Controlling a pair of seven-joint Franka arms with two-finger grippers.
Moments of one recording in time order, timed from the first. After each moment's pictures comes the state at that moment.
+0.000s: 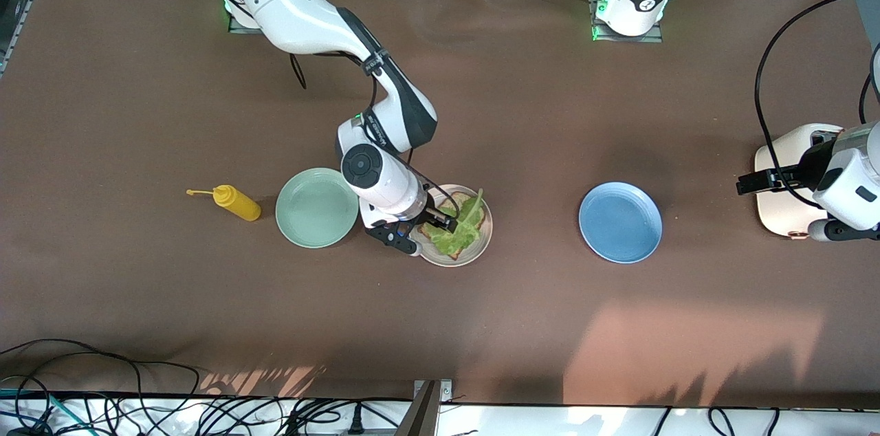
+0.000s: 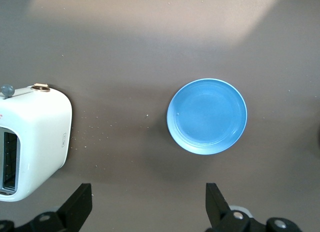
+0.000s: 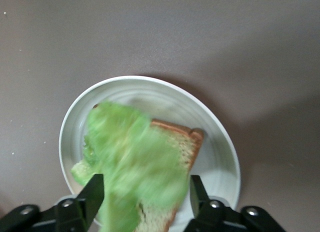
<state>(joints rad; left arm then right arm) 0.10 0.42 -0.11 -1.22 0.05 1.47 -0.13 0.68 0.94 -0.08 -1.15 0.39 2.24 0.87</state>
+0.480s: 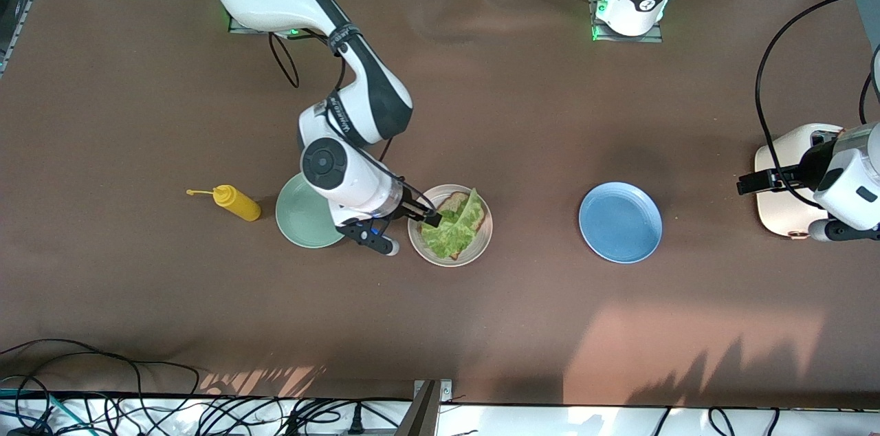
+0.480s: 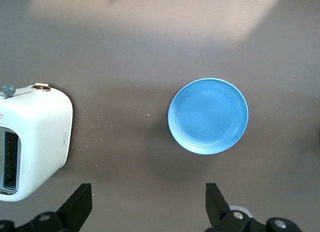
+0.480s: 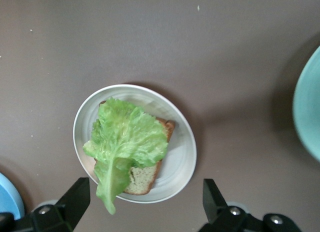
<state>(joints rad) 0.10 0.42 -0.10 -1.22 0.05 1.47 -0.11 0.60 0.81 -0.10 -1.16 0.39 2.05 0.76</state>
